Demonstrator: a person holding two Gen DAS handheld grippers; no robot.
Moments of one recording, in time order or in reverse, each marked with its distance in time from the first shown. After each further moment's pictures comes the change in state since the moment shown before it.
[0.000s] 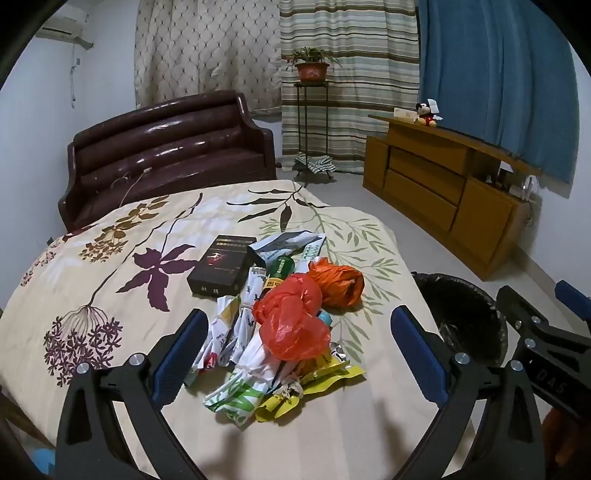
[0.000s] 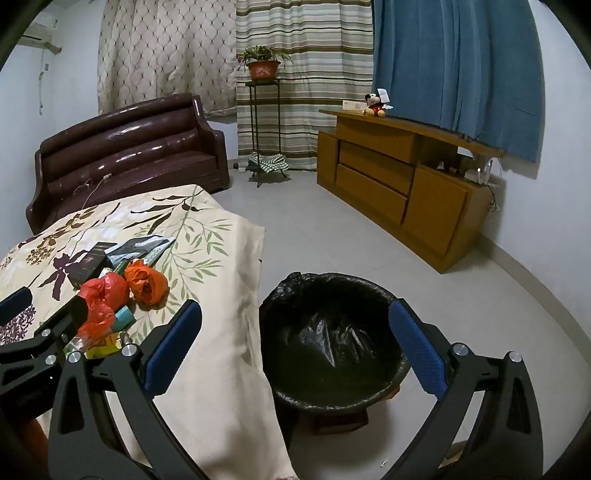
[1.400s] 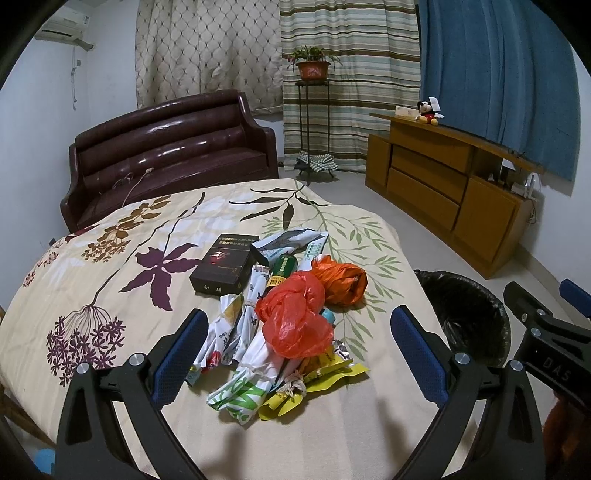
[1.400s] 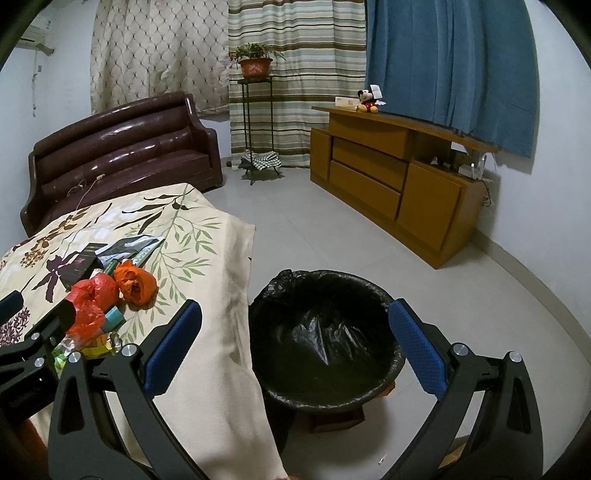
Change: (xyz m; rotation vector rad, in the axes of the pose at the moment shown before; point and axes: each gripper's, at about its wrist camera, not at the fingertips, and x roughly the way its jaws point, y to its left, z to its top) left arm 0.001 0.004 0.001 0.014 0.001 0.010; right arm 0.001 -0.009 -0.002 0.010 0.011 -0.010
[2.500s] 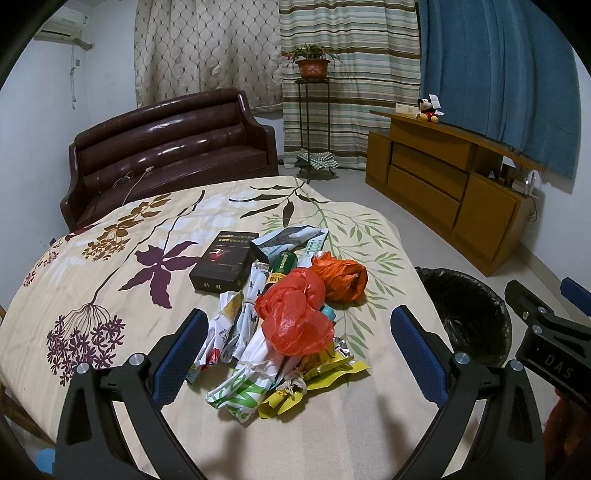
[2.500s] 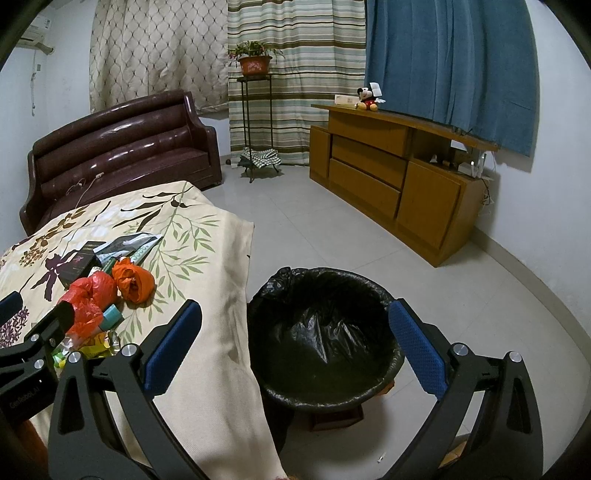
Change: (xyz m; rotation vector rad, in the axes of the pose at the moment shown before) left arm 0.003 -0.001 -0.005 0.002 0.006 0.001; right arm 0.001 0.001 0.000 0.002 0.004 0.000
